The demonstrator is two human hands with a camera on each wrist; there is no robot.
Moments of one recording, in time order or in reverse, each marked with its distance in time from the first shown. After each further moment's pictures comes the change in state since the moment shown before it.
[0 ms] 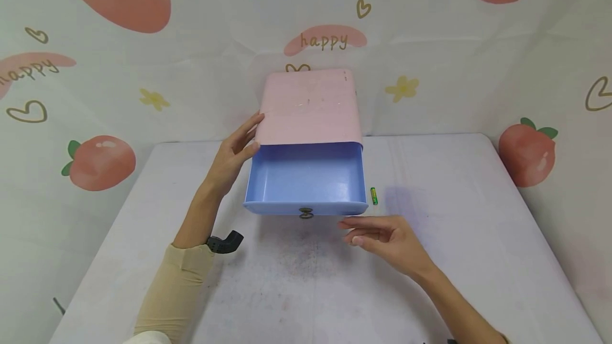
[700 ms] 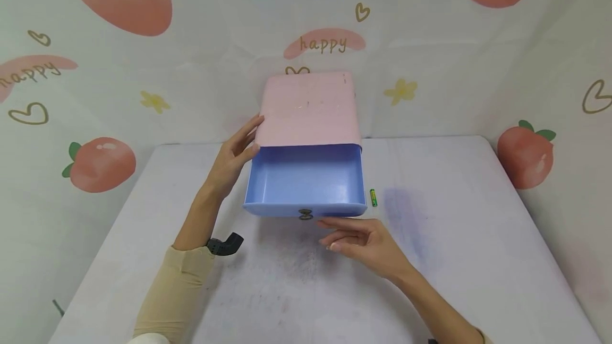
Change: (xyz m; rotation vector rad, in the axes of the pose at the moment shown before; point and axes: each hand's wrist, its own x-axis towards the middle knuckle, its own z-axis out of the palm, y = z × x) left_hand -0.002 -0.002 0.000 0.004 0.007 -0.001; right_hand 0.017 -0.002 0.029 0.033 0.009 0.127
